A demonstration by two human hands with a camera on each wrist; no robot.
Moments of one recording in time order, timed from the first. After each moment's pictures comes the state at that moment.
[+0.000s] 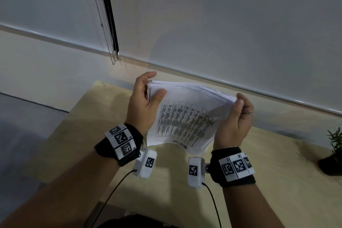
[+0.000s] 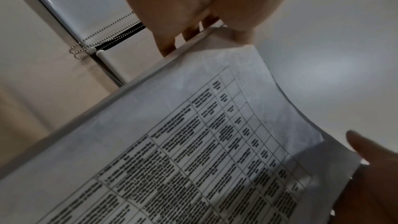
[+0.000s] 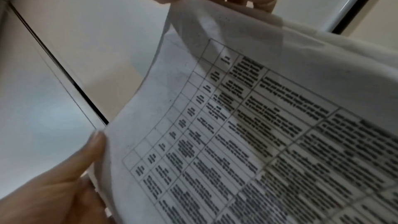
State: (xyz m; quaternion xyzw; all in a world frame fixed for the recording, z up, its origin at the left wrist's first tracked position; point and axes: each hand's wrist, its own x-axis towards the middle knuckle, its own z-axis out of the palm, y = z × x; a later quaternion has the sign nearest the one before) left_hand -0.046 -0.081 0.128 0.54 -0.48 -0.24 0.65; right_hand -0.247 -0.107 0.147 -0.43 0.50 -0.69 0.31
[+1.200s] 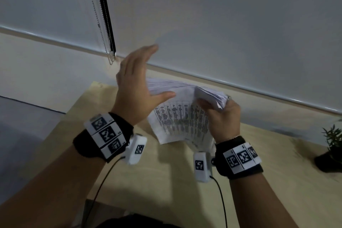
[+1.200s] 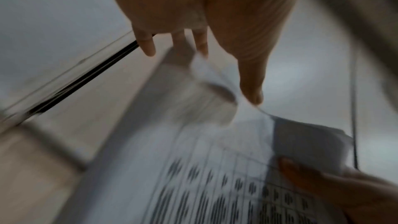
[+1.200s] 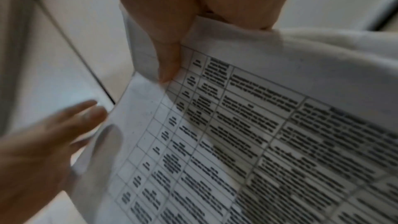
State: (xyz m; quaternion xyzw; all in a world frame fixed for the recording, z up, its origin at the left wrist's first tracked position) left_hand -0.033 -0.075 0.190 0.59 -0.65 0.00 0.48; right_hand -0.256 -0.121 0.159 -0.64 0.47 -0.51 0.33
